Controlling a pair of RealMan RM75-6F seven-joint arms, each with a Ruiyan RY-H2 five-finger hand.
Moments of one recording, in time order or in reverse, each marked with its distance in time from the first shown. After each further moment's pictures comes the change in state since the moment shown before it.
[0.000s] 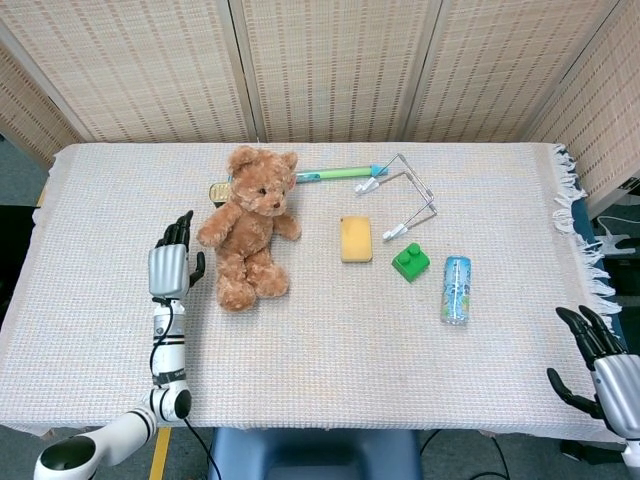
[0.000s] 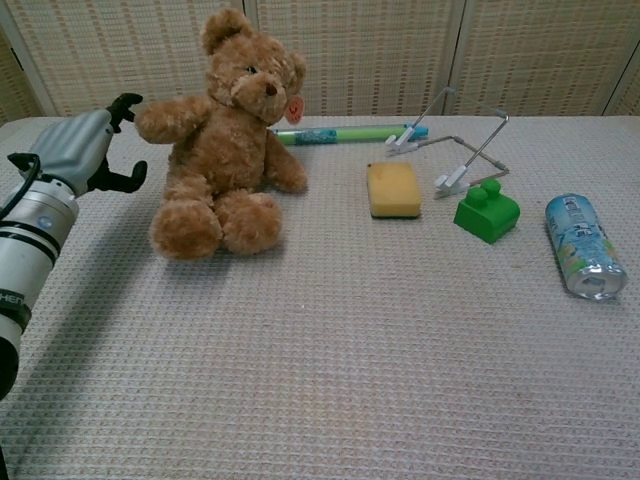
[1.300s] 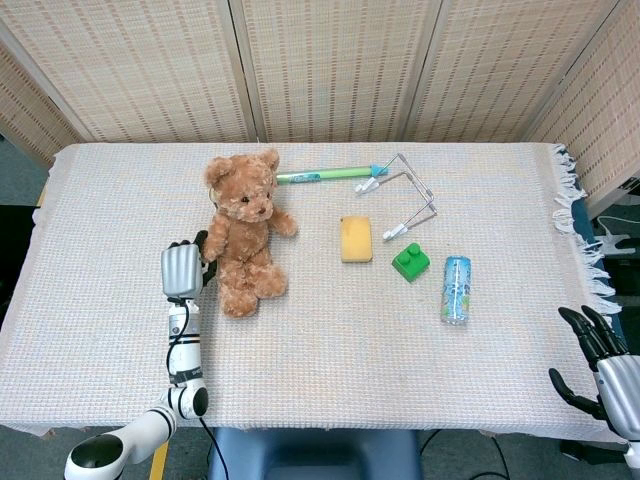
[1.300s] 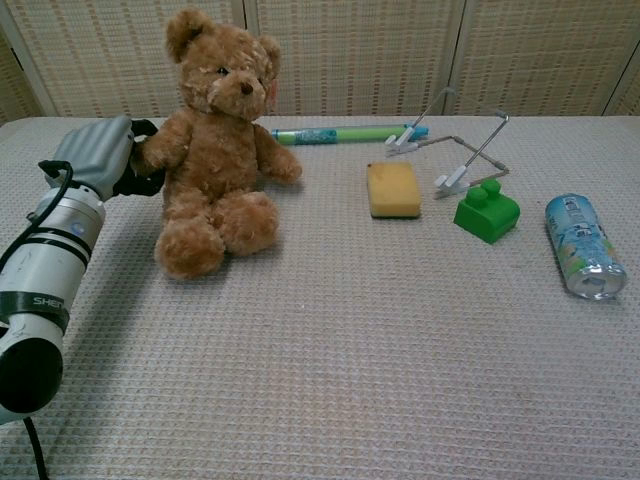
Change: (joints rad) left arm -0.080 -0.125 -0.040 0.158 -0.034 -0.008 0.017; right arm -0.005 0.001 -0.001 0.007 -0.006 0.014 0.011
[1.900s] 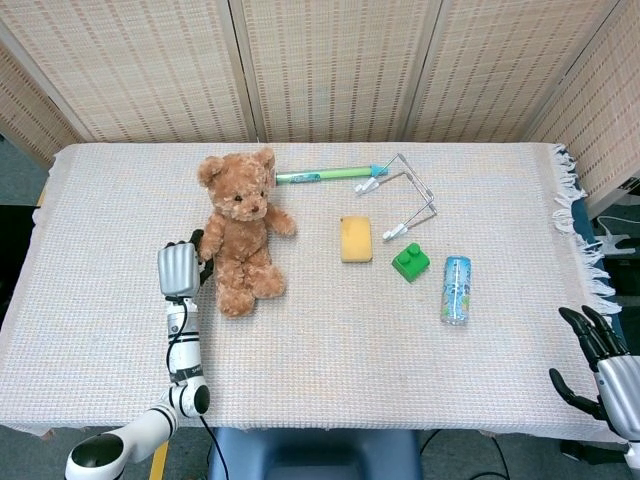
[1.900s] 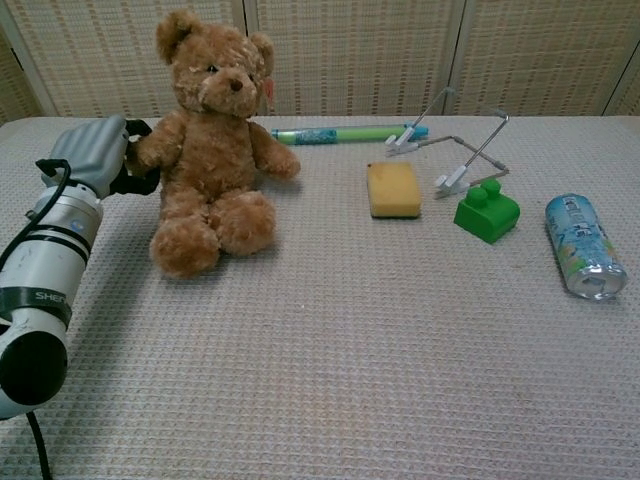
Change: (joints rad) left arm -0.008 -0.003 -0.020 0.001 -0.025 0.003 0.017; right arm -0.001 -0.001 0.001 0.002 -0.002 0.005 0.001
